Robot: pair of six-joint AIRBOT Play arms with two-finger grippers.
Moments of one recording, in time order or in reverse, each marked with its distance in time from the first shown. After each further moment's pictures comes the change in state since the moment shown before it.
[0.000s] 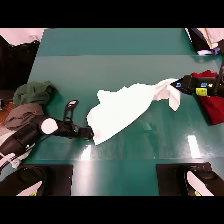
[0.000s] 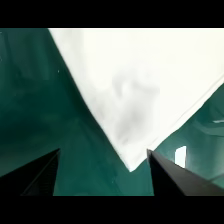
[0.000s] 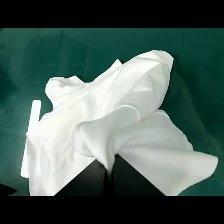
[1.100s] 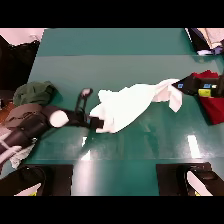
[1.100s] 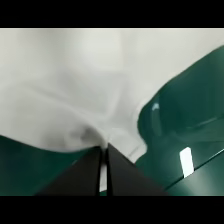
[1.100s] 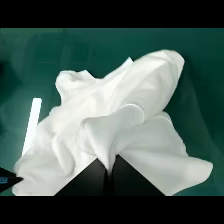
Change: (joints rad) left arm -0.091 -0.074 0.264 0.068 0.051 0.014; right arm -0.003 0.040 0.031 -0.001 0.039 0.002
